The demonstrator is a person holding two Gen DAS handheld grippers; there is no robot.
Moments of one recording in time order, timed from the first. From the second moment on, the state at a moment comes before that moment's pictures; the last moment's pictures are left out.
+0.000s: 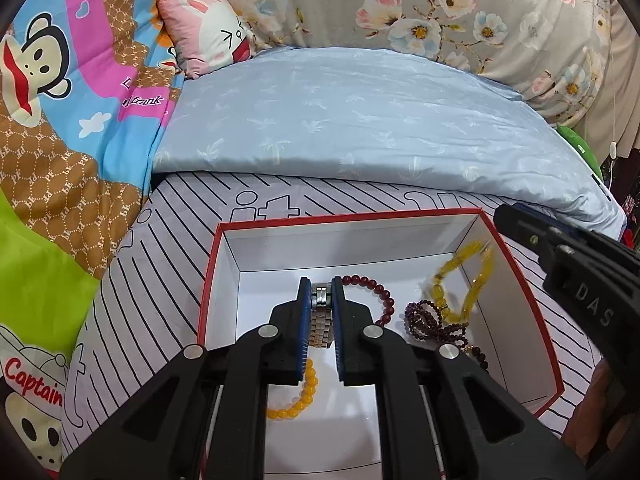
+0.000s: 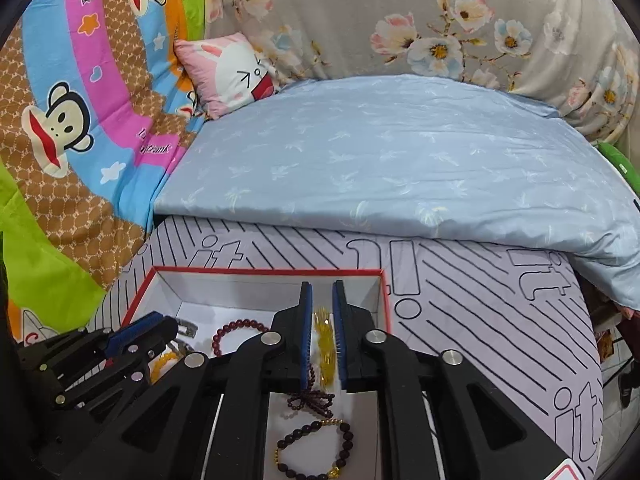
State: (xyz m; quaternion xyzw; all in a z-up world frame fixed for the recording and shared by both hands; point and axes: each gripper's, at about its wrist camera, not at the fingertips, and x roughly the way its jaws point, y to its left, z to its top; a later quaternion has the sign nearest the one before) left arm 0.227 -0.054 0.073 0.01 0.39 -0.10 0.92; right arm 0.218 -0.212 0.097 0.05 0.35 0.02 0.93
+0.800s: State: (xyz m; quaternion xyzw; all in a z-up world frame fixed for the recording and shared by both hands) left arm 0.159 -0.031 0.086 0.00 0.39 -0.08 0.92; right arm 0.107 -0.237 0.093 0.08 0.36 -0.01 0.93
